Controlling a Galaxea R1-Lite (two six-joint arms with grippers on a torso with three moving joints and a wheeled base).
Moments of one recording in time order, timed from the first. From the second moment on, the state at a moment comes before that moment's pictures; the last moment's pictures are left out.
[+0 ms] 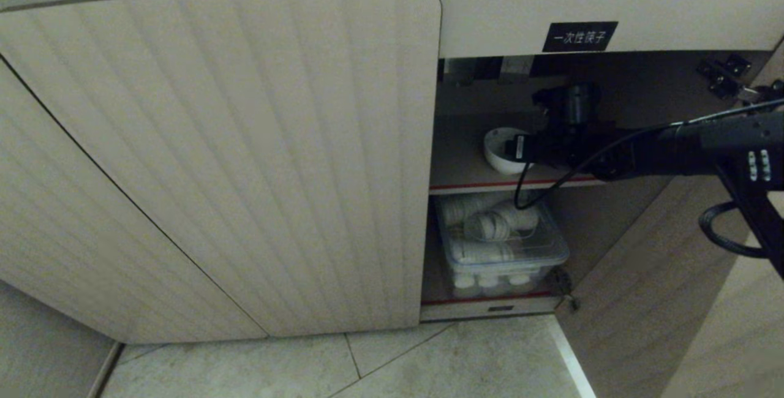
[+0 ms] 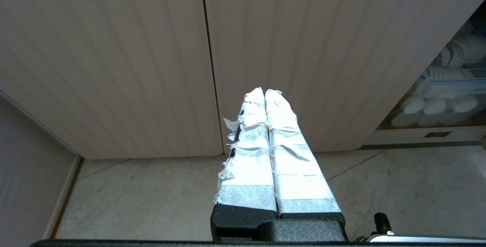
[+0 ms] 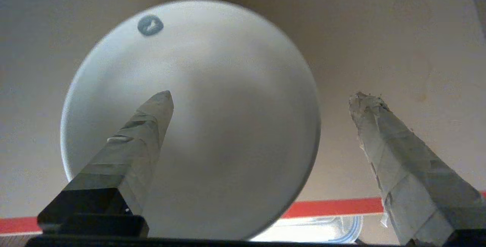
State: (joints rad) left arm 0.00 0.00 0.00 0.00 0.01 -0.03; right arm 0.24 2.25 -1.79 -0.12 -0.22 0.12
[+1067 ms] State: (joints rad) left arm 0.00 0.00 0.00 0.00 0.01 -0.03; right arm 0.23 2.27 -1.83 -0.06 -0.22 0.12
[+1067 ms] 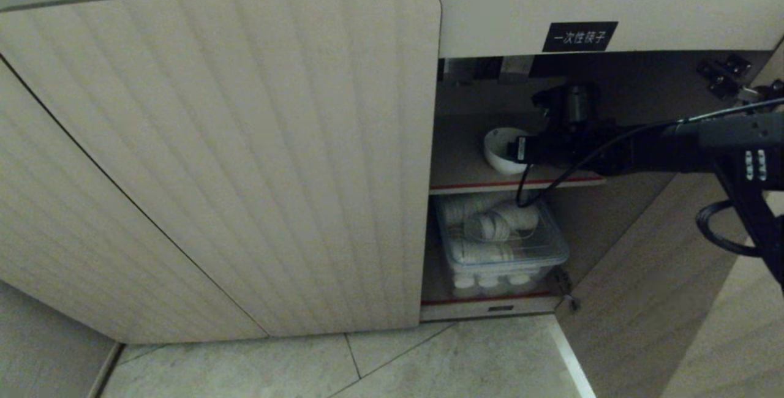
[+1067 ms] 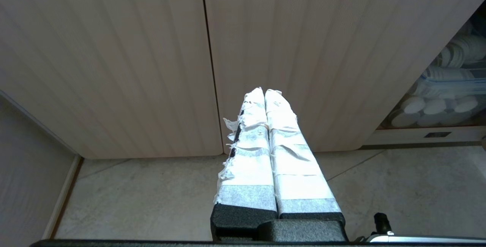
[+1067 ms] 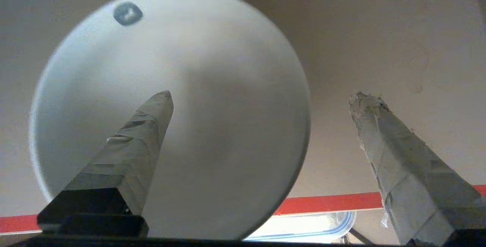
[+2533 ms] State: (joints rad) left arm 0.00 0.00 0.00 0.00 0.01 -0.03; right arm 0.24 2.27 -1.83 -0.05 -0.22 0.14
